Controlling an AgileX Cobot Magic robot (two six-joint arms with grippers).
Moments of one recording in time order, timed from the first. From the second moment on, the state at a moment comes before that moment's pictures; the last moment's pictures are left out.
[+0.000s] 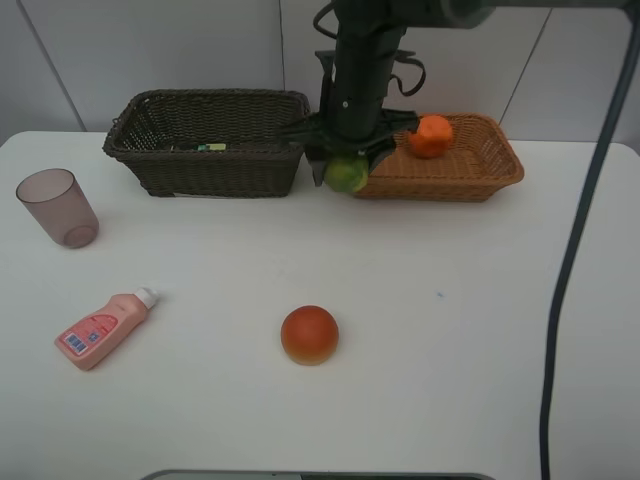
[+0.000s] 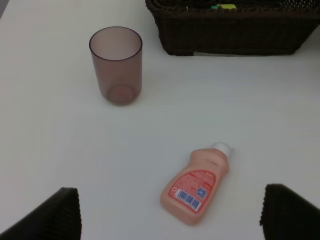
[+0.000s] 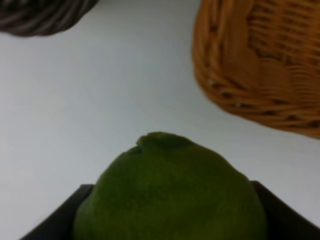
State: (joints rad) left arm -0.02 -0.01 -0.50 -0.01 1.06 -0.01; right arm 0.60 2.17 -1.83 -0.14 1.12 0.38
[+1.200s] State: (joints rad) left arm -0.02 -0.01 -0.50 -0.01 1.06 -0.01; right arm 0.37 2.31 -1.83 -0.18 0.73 0.33
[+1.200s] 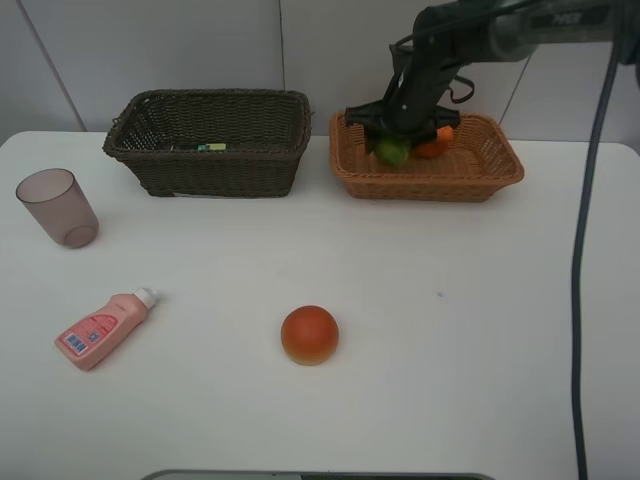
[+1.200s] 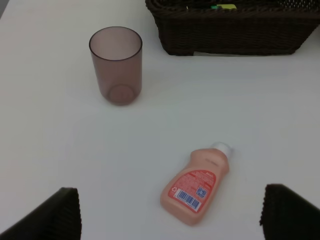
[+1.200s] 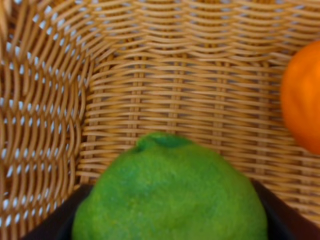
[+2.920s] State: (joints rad) left arm -0.02 -0.01 -0.50 -0.01 1.06 -0.01; right arm 0.37 2.24 -1.83 -0.23 0.84 0.33
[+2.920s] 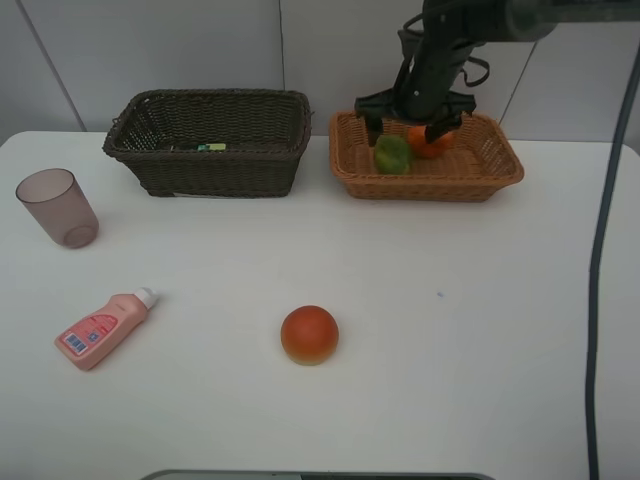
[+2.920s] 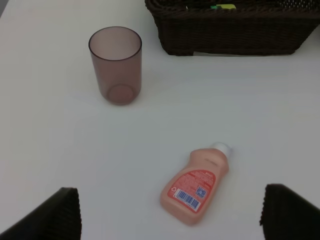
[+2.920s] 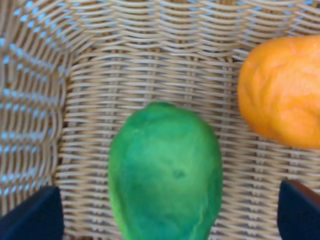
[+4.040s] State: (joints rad) left arm -0.02 -0.01 -0.50 -0.01 1.06 -0.01; right arm 0.53 1.66 -1.18 -0.19 0.78 0.45
